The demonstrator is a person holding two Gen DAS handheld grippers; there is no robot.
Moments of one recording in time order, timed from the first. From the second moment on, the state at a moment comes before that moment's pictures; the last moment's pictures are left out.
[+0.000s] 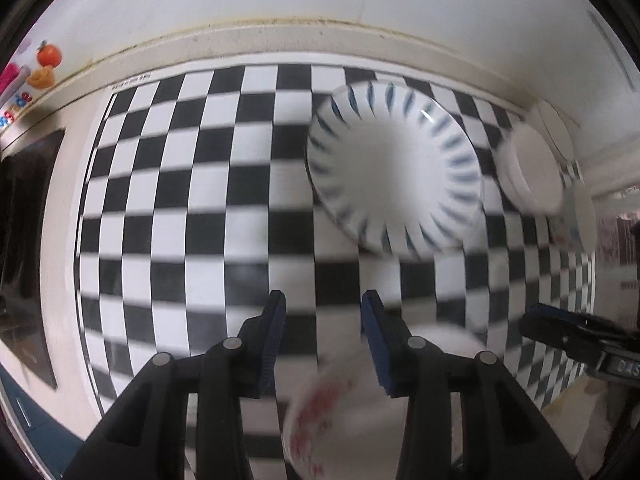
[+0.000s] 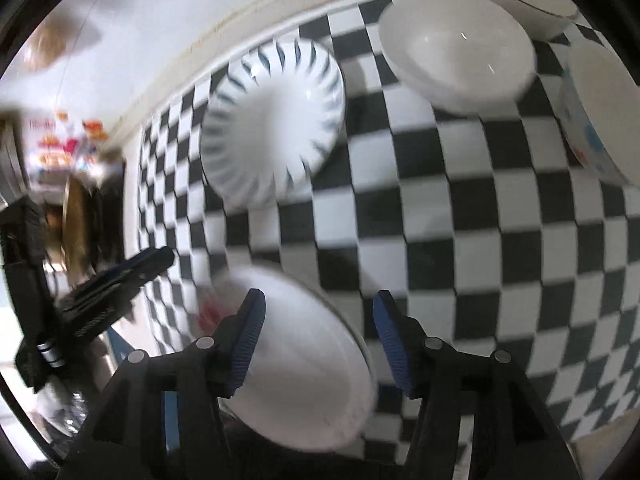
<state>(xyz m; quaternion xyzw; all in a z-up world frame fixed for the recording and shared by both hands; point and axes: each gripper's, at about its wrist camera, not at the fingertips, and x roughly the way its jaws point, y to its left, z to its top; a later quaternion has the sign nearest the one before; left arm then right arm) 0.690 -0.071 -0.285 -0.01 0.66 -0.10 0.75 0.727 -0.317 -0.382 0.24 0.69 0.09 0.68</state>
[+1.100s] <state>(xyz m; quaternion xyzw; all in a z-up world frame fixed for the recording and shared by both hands) 0.768 -0.093 -0.337 0.00 0.67 -0.13 0.73 0.822 -0.305 -0.434 0.18 0.69 0.03 0.70</state>
